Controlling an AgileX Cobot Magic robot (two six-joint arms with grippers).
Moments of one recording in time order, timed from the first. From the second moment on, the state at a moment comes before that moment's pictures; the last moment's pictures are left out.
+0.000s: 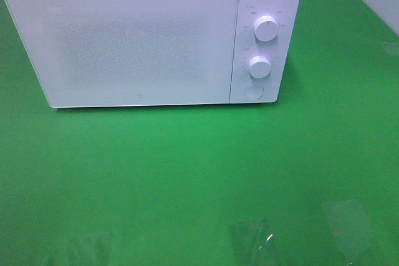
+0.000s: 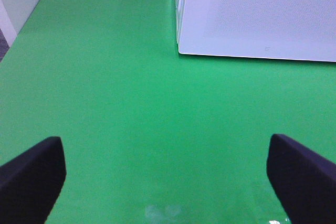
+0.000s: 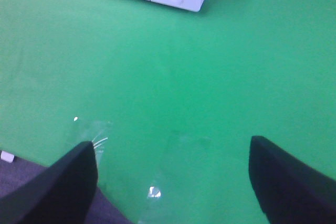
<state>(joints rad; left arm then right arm) 0.09 0.00 -0.52 -0.14 1.08 0.07 0.42 0.46 -0.63 -0.08 0.93 0.06</state>
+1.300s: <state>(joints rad) 0.09 0.00 -0.52 -0.14 1.08 0.07 0.10 0.00 -0.49 -0.10 0.97 0.09</state>
